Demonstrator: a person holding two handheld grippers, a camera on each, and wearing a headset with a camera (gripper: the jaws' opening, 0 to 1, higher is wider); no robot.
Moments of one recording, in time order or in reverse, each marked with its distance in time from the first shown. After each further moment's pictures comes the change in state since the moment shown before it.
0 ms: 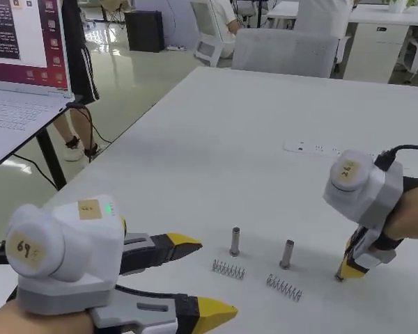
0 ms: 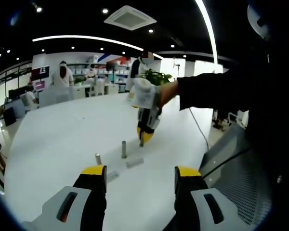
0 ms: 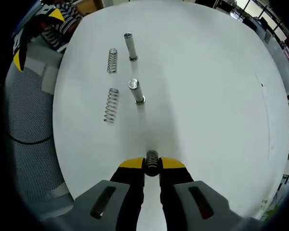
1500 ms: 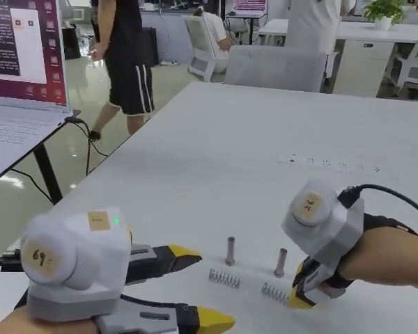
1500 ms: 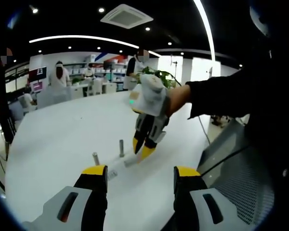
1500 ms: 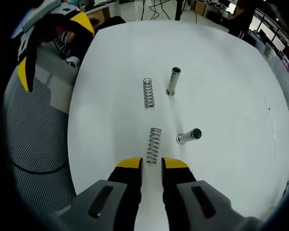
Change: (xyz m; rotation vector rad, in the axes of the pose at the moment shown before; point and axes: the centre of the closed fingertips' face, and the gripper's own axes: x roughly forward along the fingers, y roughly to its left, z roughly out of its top) left arm 0.002 -0.006 -0.001 0.025 0.021 -0.011; right arm 0.012 0.061 0.056 -0.025 -0.179 0.002
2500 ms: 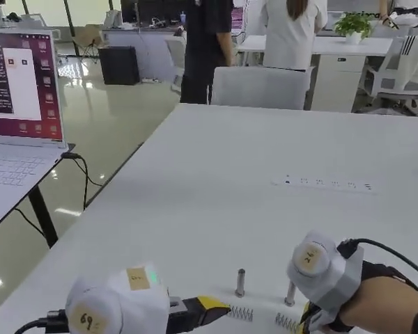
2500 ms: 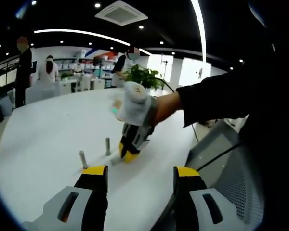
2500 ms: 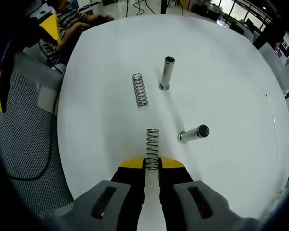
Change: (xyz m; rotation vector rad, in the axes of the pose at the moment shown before) left arm -0.001 -0.014 -0.002 -0.025 0.030 -0.139; right arm 0.015 -0.001 -0.001 0.104 0.013 -0.064
